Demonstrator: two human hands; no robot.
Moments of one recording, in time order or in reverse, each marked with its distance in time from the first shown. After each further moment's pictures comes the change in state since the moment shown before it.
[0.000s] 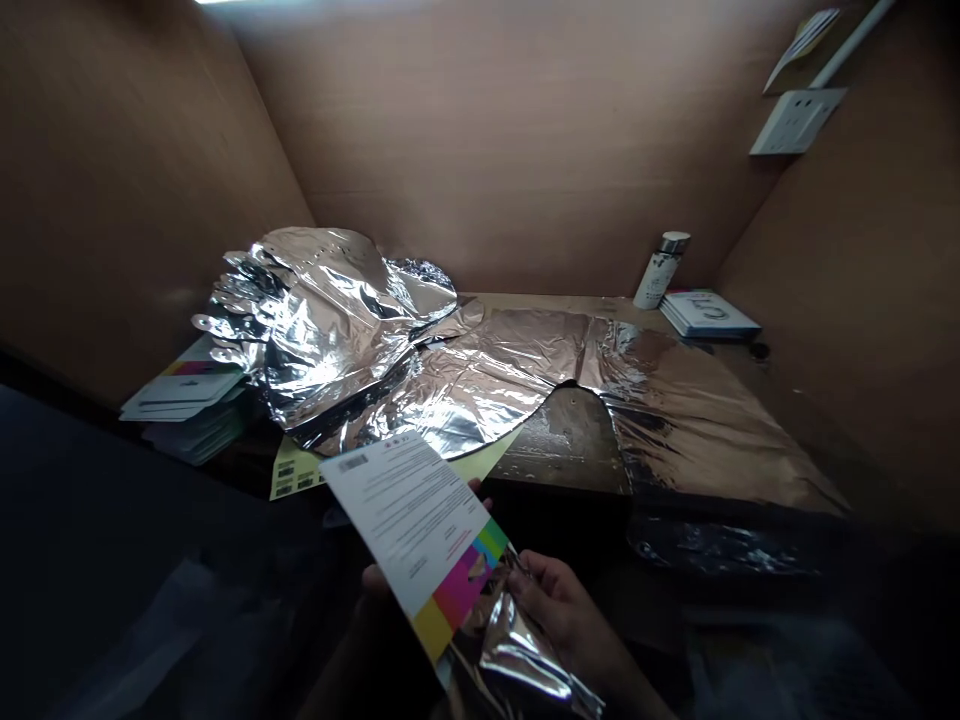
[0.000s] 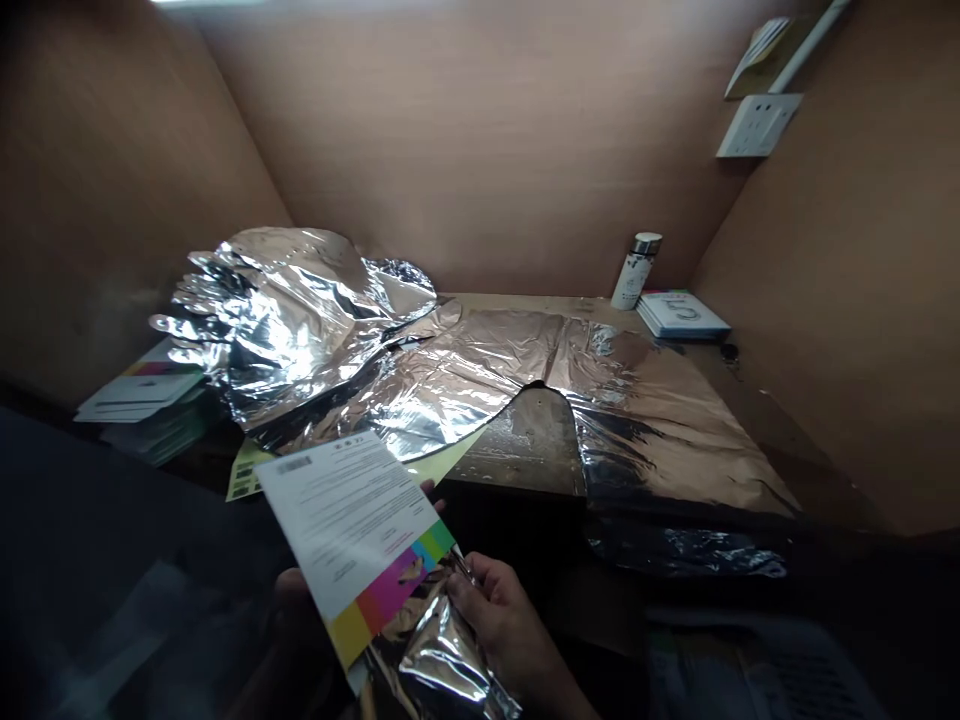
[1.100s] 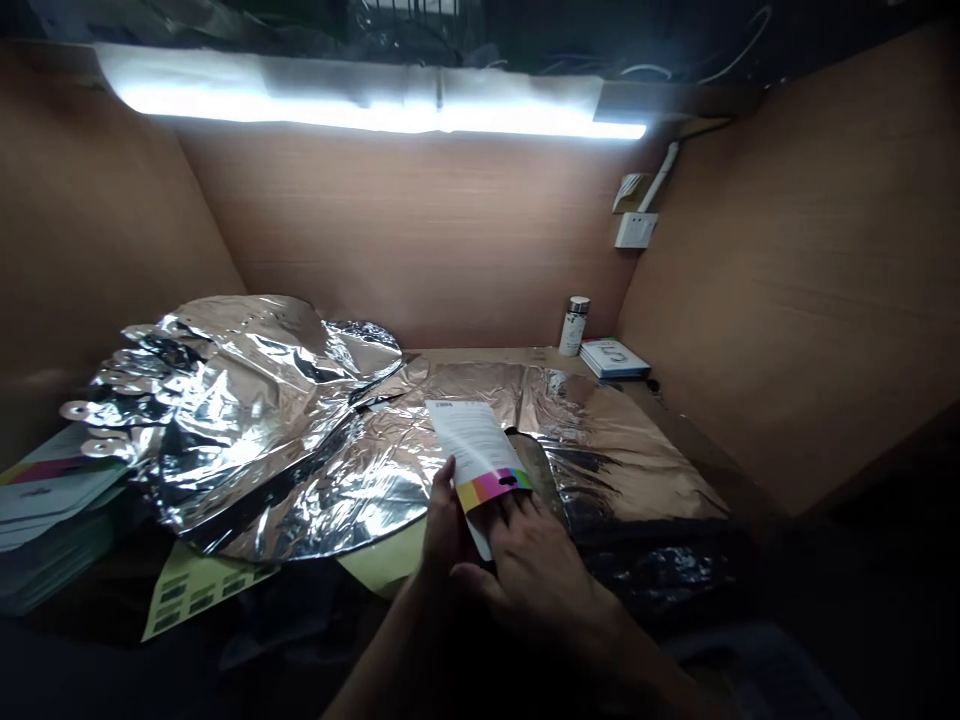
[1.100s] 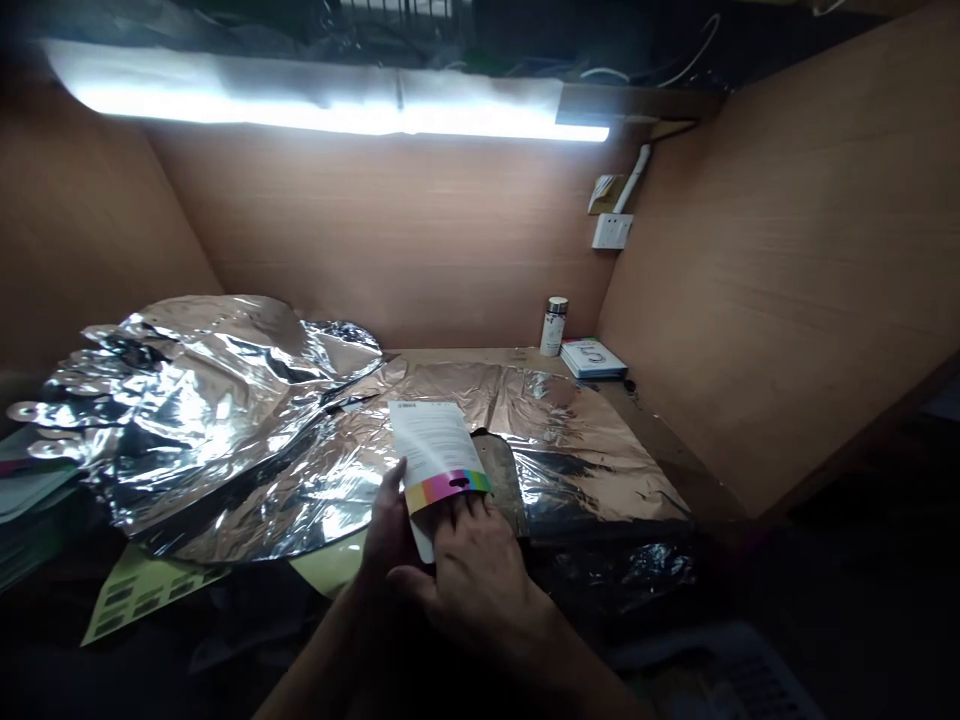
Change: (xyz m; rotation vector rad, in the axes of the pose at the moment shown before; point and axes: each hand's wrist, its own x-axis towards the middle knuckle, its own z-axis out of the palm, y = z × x) left_hand 0.135 0.002 0.116 -0.060 -0.189 -0.042; right_hand 0.024 -0.109 0.005 -1.918 0.299 -0.600
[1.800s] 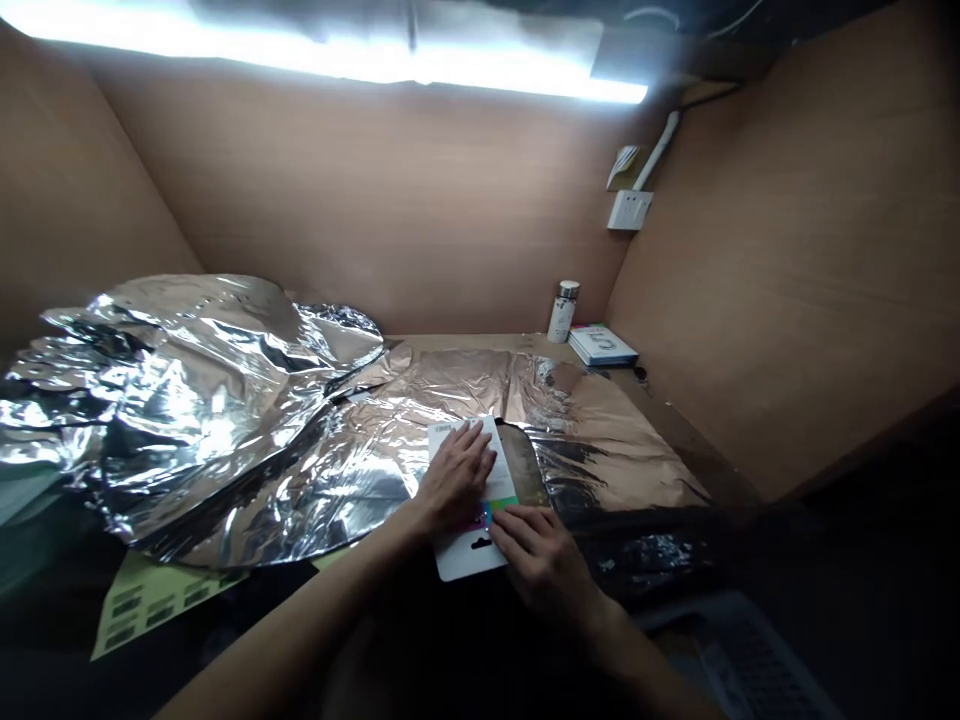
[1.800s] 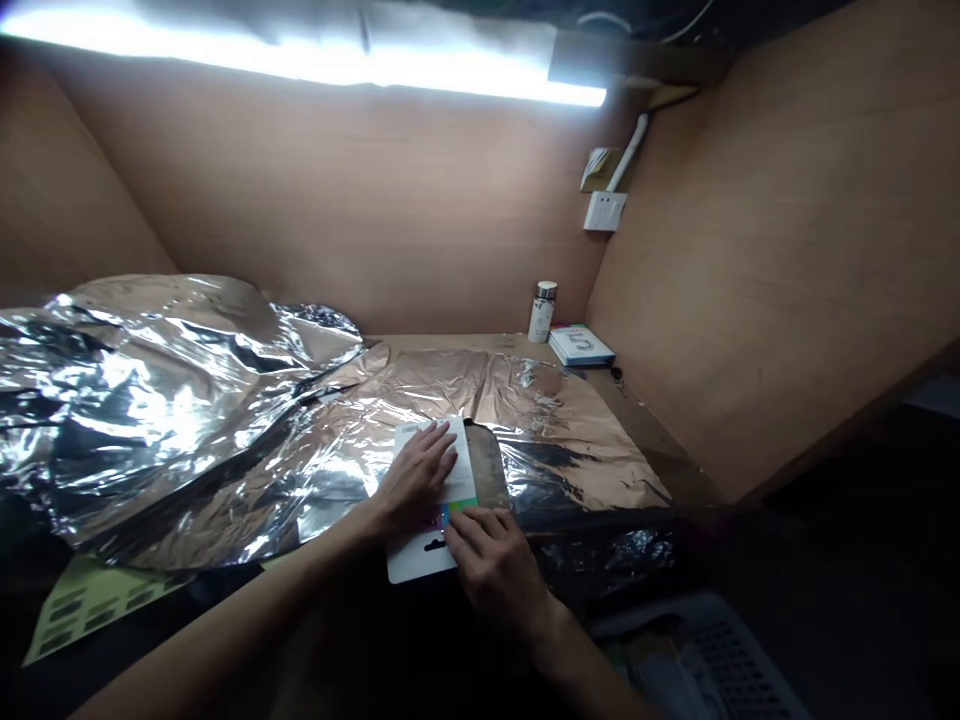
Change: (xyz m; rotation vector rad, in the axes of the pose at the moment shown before) left_hand 0.071 0.006 -0.028 1.930 -0.176 0.539; right_hand -0.037 0.071 0.048 -0.039 0.272 -0.313
